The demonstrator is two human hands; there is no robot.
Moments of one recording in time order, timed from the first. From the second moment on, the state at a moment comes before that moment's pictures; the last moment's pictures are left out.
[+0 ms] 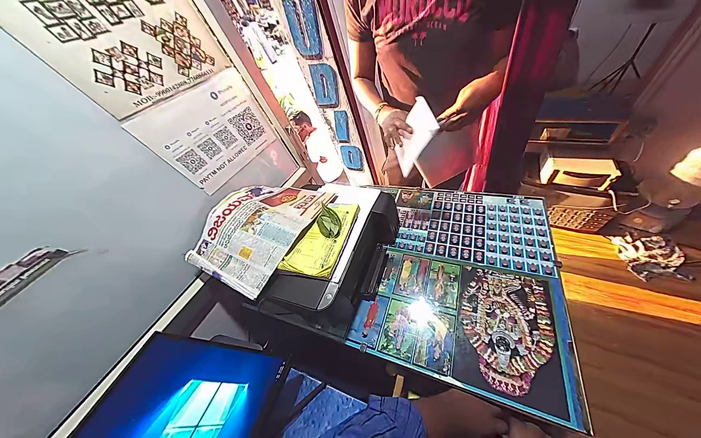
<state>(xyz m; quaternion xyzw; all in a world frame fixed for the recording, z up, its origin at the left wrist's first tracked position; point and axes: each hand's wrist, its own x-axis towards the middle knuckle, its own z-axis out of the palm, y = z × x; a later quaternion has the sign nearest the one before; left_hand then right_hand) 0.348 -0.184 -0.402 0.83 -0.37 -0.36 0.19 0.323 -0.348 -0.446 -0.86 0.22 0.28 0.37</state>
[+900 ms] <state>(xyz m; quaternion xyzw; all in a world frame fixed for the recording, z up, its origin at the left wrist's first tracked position) 0.337 -0.204 -0.388 0.77 -0.40 -0.38 0.32 0.328 -0.391 -0.338 -0.86 -0.05 0.14 0.48</state>
